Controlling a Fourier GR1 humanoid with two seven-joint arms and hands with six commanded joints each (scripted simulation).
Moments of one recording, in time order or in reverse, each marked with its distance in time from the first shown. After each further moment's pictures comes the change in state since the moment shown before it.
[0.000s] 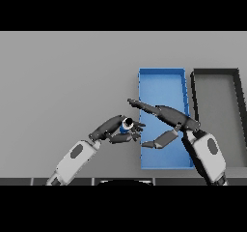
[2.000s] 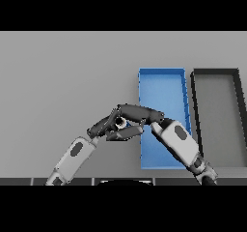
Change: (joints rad) left arm -0.015 -0.014 0.072 0.034 -0.228 -0.122 -0.021; right arm -0.273 0.174 0.184 0.189 0.069 0.001 -0.036
